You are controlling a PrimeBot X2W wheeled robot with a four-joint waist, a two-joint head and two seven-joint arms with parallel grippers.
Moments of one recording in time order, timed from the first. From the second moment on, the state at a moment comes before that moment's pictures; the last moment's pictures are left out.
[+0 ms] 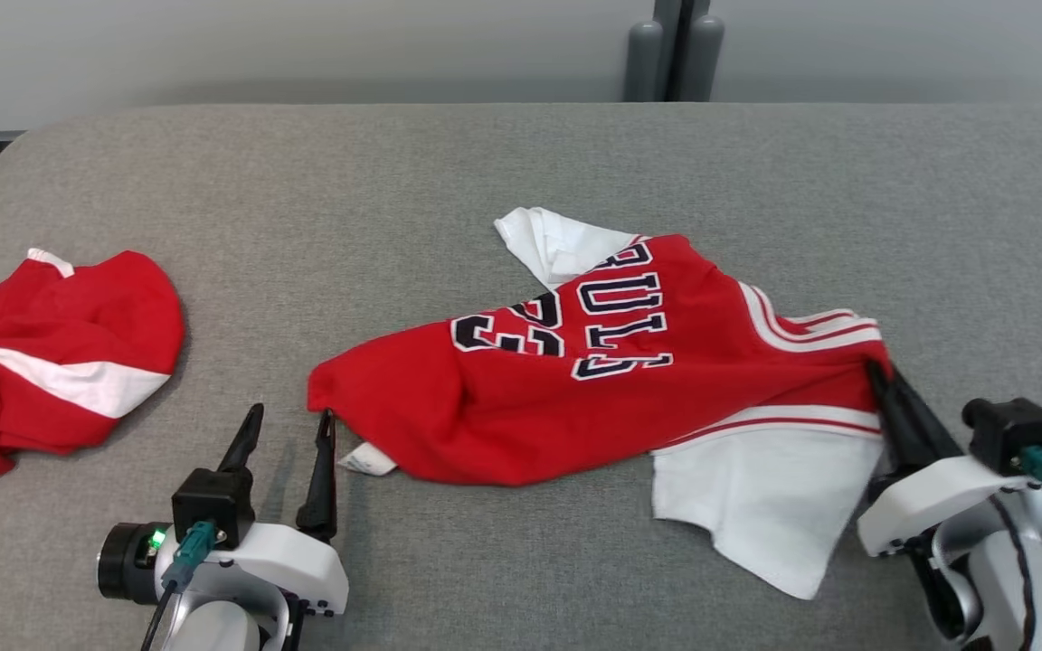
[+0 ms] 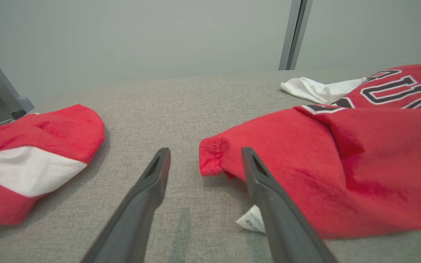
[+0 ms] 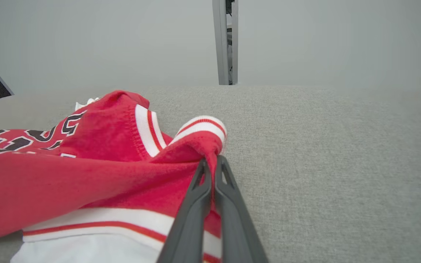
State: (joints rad) left arm -0.20 0.05 -0.09 0.47 -0.09 0.01 -0.26; right arm -0.32 -0.14 0.14 0.57 0.26 0.13 -0.26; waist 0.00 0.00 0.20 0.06
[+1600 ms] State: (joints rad) left arm 0.06 0.05 -0.11 0.37 -0.14 0.05 -0.26; right arm -0.06 -0.05 -0.06 0.43 0.09 0.13 -0.26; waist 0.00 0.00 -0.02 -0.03
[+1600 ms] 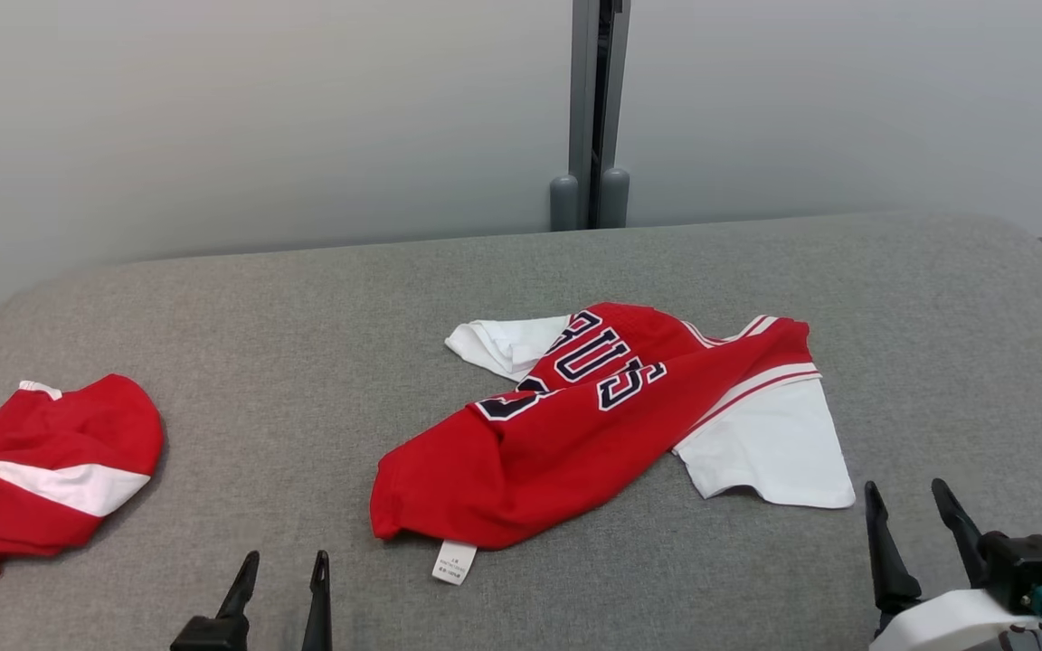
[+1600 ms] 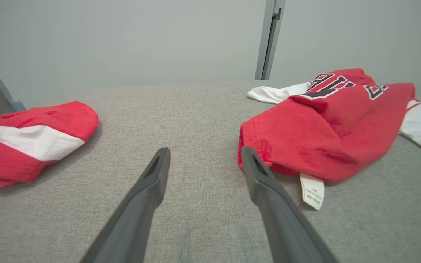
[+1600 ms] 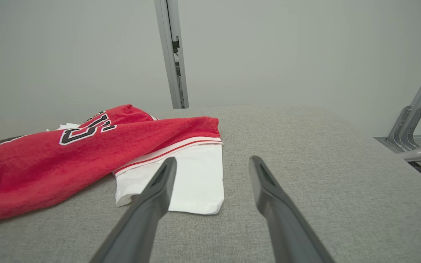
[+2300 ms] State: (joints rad) left arm -0.04 0.05 -0.22 0.42 -0.22 -0.04 -0.26; right arm -0.13 -0.05 -0.02 0.44 0.11 0.13 -0.26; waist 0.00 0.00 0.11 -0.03
